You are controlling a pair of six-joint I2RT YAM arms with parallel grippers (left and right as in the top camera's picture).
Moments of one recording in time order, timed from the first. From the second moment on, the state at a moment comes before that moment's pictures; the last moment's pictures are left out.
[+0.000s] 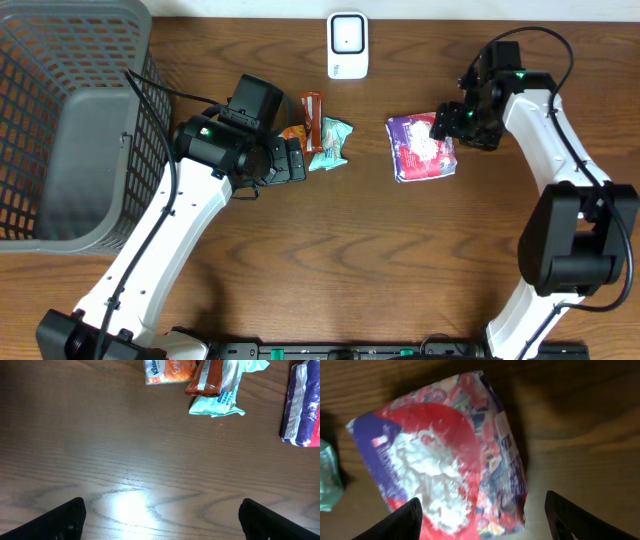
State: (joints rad) left arm -0.40 1.51 1.40 -1.14 0.02 -0.54; right arm 0.02 1.97 1.55 -0.94 -0.19 0.20
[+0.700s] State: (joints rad) left arm -0.40 1.51 1.40 -1.14 0.02 -0.54; right arm 0.02 2.14 1.52 -0.80 -0.56 0.17
